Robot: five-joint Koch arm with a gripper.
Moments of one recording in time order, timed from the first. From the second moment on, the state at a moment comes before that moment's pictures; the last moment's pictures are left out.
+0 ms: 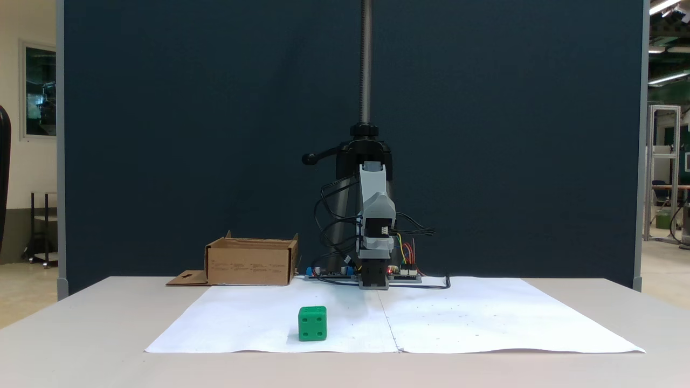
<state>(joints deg) 0.0 128.8 175.6 -77.3 -0.8</state>
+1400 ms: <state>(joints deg) 8.1 128.8 153.2 -31.4 -0.8</state>
